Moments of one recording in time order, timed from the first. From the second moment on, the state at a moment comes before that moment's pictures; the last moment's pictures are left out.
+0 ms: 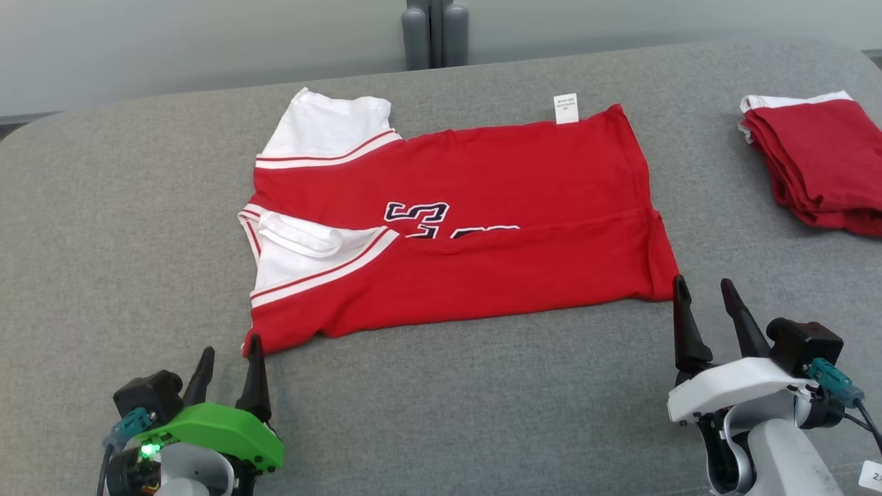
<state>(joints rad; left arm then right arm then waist) -0.14 0.05 -0.02 0.41 -0.42 -0.08 -0.12 -0.17 -0.05 -0.04 0.38 0.29 0.13 -0.26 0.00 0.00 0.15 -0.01</state>
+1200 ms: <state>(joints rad) -0.28 0.06 -0.11 0.53 -0.68 -0.06 -0.13 -0.43 -0.05 -0.06 0.79 0.22 0.13 -0.20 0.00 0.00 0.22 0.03</state>
